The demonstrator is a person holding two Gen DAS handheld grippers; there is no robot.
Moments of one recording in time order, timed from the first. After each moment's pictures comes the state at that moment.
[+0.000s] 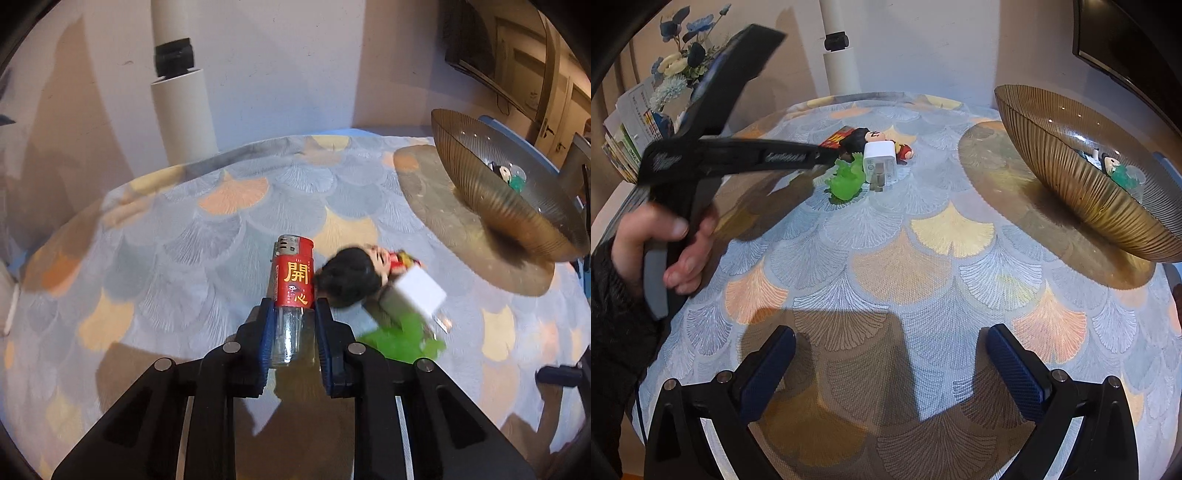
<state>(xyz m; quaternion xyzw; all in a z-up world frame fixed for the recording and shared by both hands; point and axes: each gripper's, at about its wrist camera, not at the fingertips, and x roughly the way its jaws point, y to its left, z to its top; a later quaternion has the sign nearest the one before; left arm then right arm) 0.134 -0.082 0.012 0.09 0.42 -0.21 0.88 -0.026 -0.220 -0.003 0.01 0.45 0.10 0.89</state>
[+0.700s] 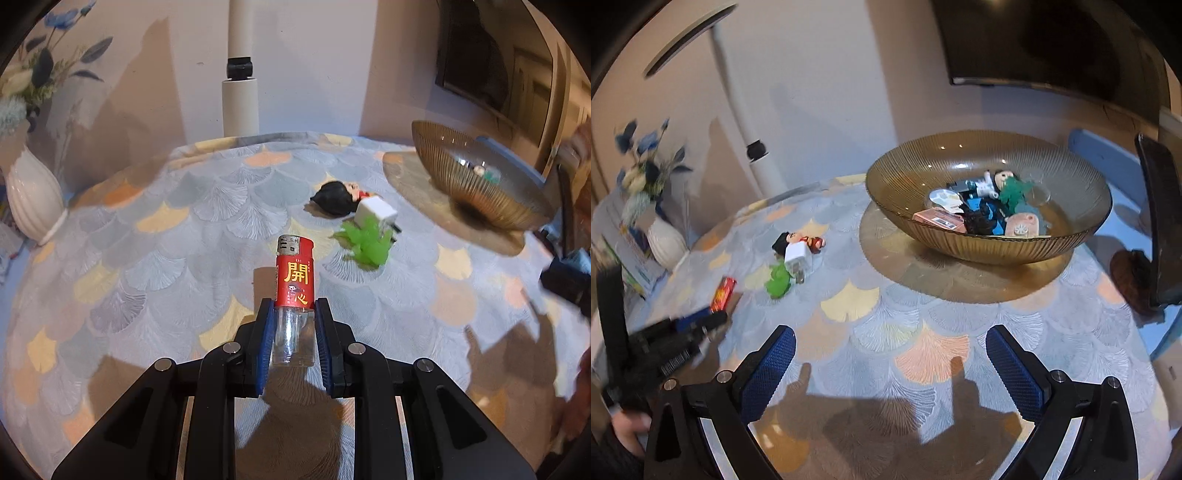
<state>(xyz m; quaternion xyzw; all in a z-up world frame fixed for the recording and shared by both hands) 0.030 -0.041 0.022 0.04 0.39 -0.16 0.91 -0.051 -0.302 0.034 0.13 0.35 0.01 0.93</state>
